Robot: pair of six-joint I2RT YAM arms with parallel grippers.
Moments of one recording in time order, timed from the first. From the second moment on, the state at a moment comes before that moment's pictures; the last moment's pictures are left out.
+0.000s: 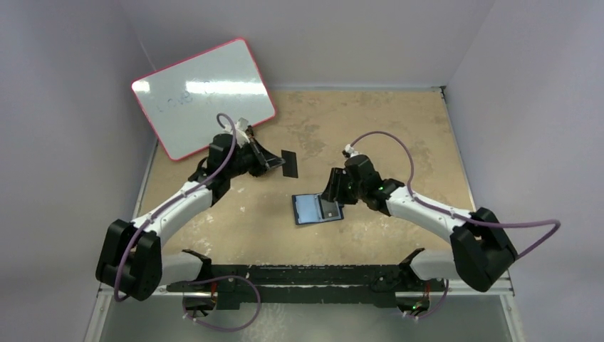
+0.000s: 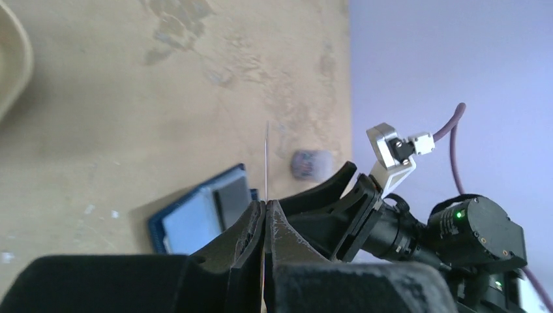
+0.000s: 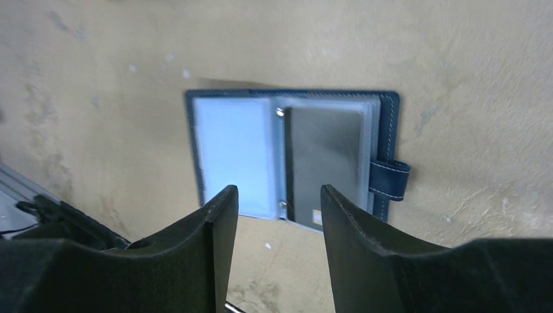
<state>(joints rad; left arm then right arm) -0.38 1.28 0.77 0.06 0.38 -0.91 0.64 1.34 0.68 -0.19 -0.08 0.71</state>
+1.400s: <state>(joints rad) -0.57 1.09 0.37 0.71 0.42 -1.34 0.65 1.09 0.76 0.15 -0.30 0.90</state>
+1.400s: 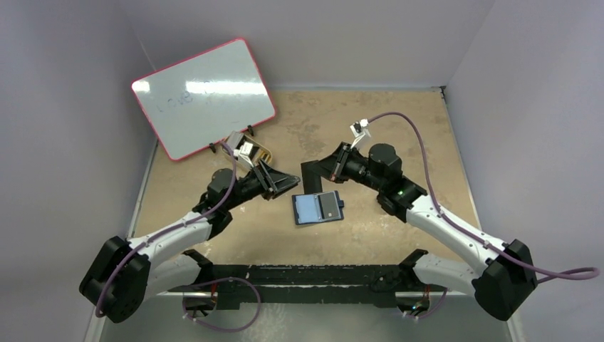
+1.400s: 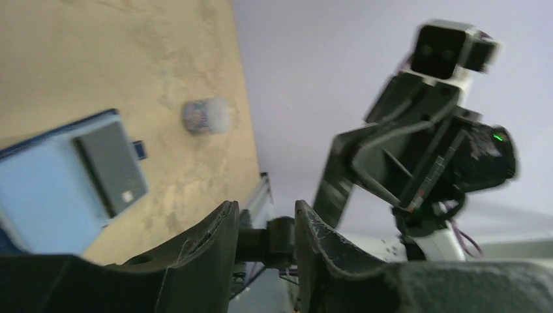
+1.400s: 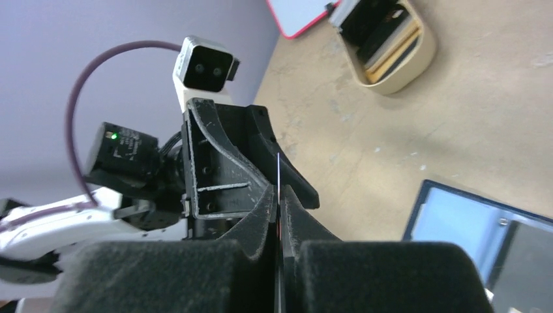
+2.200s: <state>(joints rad) -0.61 1.47 0.30 0.59 0.28 -1.15 0.53 1.33 0.59 0.15 -0.26 0.74</state>
